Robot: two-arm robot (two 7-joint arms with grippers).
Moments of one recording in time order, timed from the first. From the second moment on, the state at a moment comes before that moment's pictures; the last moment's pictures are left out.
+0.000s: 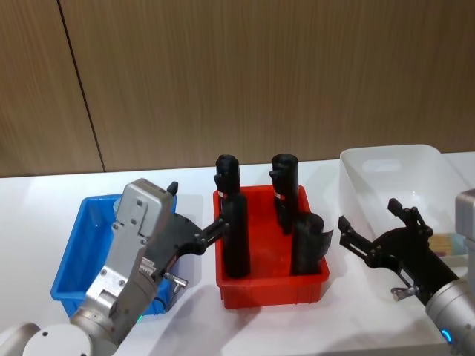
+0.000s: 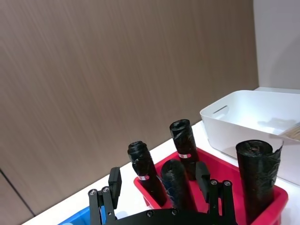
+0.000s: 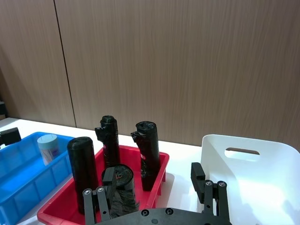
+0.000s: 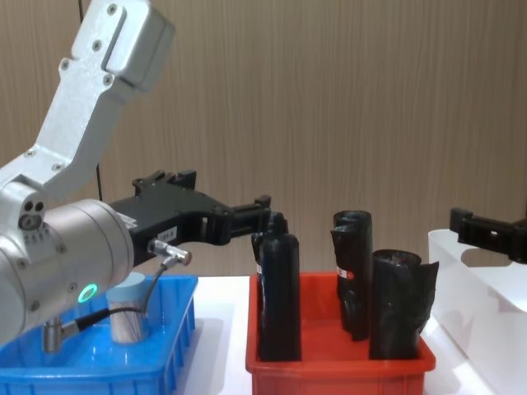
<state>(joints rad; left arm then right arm) -0.24 0.38 0.45 -1.62 -0.21 0.02 -0.04 -0.01 0.34 -0.23 -1.77 0.29 0.03 0.07</state>
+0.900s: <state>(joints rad) -0.24 0.38 0.45 -1.63 -0.20 0.01 -0.01 0.00 0.34 -0.22 -1.77 0.29 0.08 0.12</state>
